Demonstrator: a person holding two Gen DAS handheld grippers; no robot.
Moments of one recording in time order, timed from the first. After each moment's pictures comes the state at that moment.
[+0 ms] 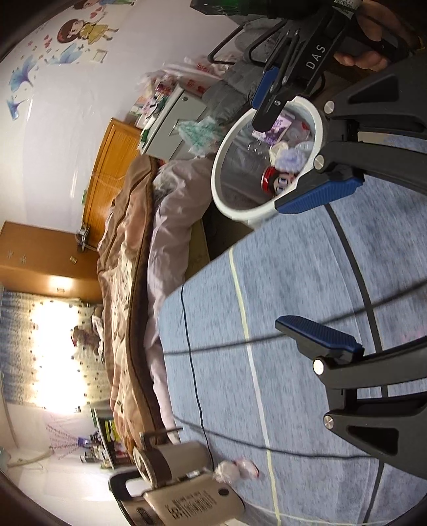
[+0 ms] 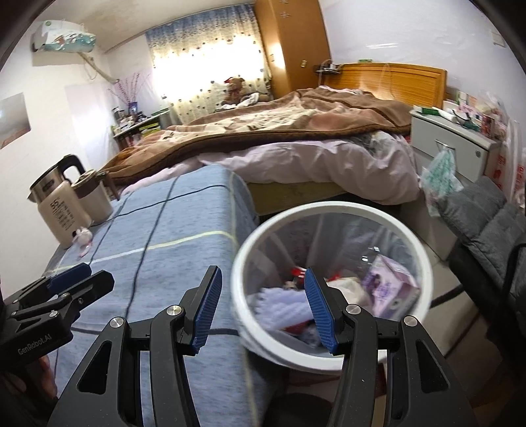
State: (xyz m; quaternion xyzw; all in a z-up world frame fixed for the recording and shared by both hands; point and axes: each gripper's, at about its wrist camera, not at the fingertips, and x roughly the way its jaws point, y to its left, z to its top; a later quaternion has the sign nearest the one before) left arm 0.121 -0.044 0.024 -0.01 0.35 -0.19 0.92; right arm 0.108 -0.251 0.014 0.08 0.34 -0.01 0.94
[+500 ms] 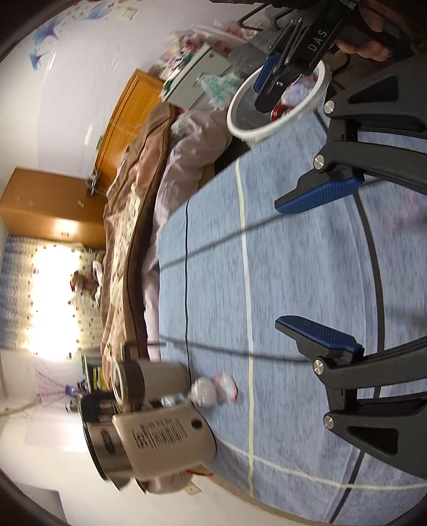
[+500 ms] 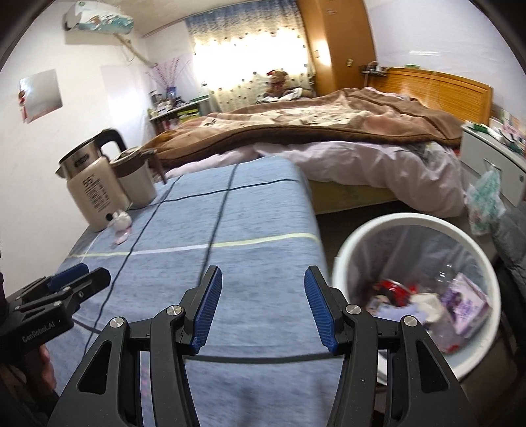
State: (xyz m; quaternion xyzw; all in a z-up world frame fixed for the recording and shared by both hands) left arm 0.125 0.059 0.017 -0.04 0.35 -0.09 0.93; right arm 0.143 -0.165 0.007 0.06 0.34 0.07 0.93
